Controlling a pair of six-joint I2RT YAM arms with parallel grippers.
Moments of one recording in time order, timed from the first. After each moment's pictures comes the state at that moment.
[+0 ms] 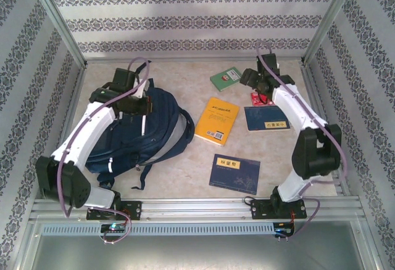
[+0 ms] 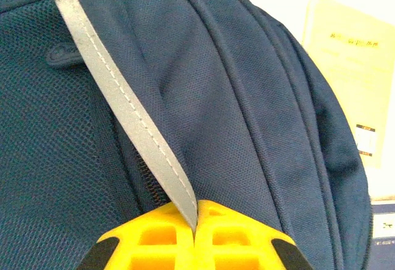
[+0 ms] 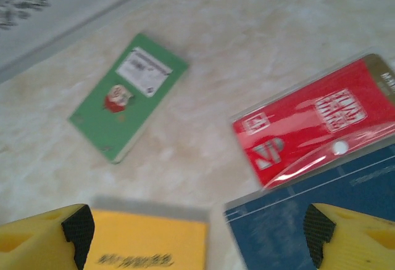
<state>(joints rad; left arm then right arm) -0.23 1.44 1.30 -0.89 0.19 -0.17 0.13 1.71 1.43 -0.58 0.11 0.56</state>
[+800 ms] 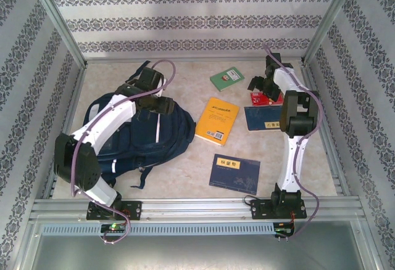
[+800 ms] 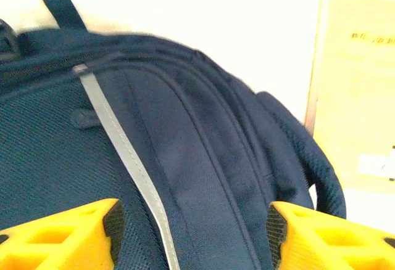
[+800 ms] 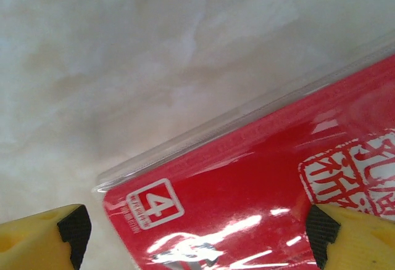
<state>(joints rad) -0.38 1.58 1.38 -0.80 0.01 -0.20 -0.05 2.31 1.90 -0.85 -0.10 0.44</state>
